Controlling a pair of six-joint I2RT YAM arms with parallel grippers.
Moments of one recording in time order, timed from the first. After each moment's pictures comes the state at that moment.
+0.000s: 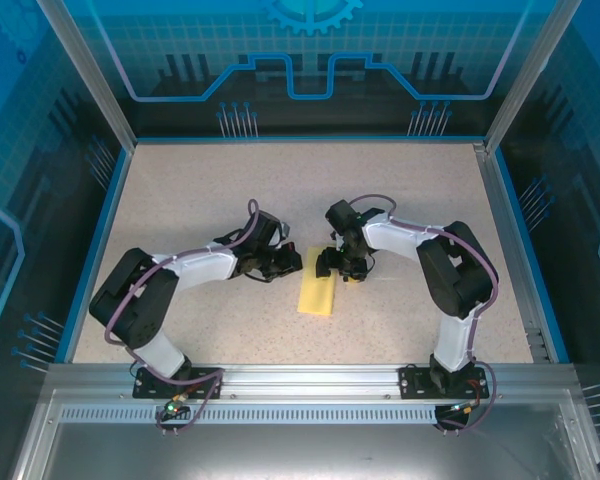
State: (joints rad) left arm -0.54 1.65 0.85 -0.11 0.43 -0.86; right arm 0.58 1.89 1.19 -0.76 -0.26 0.60
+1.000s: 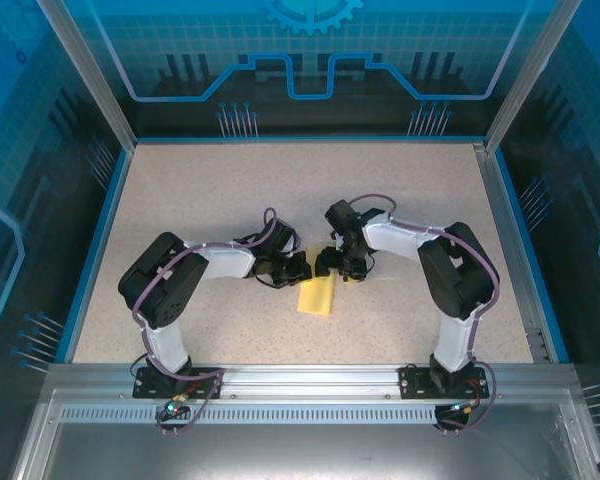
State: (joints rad) left arm -0.59 1.82 0.89 -0.08 0.45 -0.89; right arm 0.58 1.87 1.18 -0.74 -0.26 0.61
